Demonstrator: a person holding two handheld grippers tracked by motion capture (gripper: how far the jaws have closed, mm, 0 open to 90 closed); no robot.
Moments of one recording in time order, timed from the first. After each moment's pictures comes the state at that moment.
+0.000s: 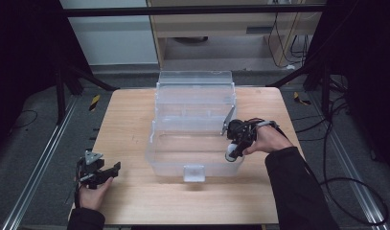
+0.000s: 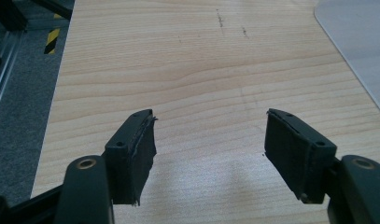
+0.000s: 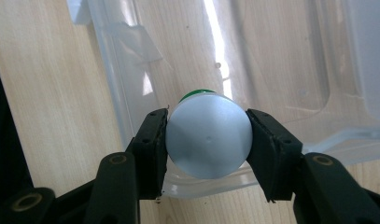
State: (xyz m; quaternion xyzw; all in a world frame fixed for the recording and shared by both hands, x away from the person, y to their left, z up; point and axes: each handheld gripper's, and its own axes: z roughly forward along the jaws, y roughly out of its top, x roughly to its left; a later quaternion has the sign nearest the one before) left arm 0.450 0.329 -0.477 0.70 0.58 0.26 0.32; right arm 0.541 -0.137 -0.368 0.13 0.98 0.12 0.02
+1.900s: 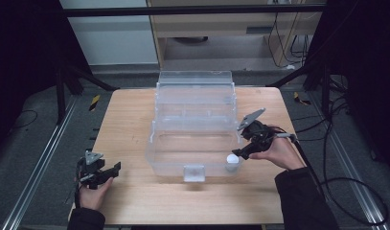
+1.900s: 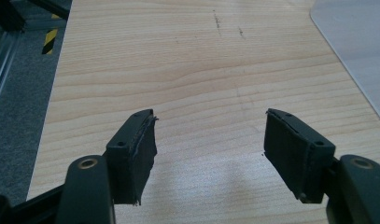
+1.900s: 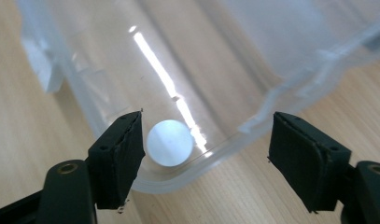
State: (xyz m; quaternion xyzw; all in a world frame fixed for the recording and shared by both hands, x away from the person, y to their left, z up) left arm 0.449 0.327 -0.477 0.70 0.58 0.26 0.32; right arm 0.511 -0.181 -0.364 0.27 0.92 0.27 0.13
